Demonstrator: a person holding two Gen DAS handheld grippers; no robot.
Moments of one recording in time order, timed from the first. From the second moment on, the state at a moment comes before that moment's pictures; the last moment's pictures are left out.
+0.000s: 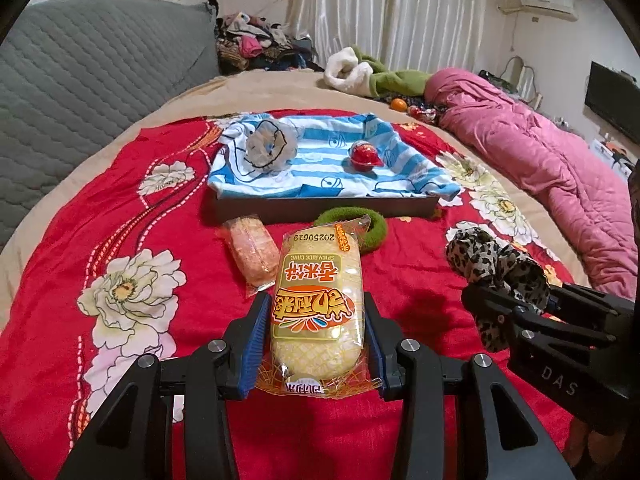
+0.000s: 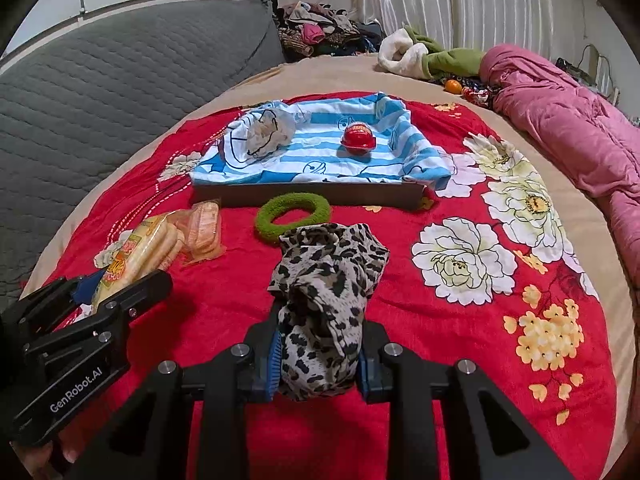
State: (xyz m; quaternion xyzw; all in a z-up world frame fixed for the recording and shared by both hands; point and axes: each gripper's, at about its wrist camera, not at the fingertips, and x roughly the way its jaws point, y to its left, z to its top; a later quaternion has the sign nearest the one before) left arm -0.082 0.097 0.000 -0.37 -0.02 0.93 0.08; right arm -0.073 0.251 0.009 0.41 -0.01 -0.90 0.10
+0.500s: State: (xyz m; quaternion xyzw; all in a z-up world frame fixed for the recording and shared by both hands) left arm -0.056 0.082 0.027 -0.34 -0.03 0.94 0.06; right arm -0.038 0.238 0.029 0.39 -0.01 -0.92 0.10
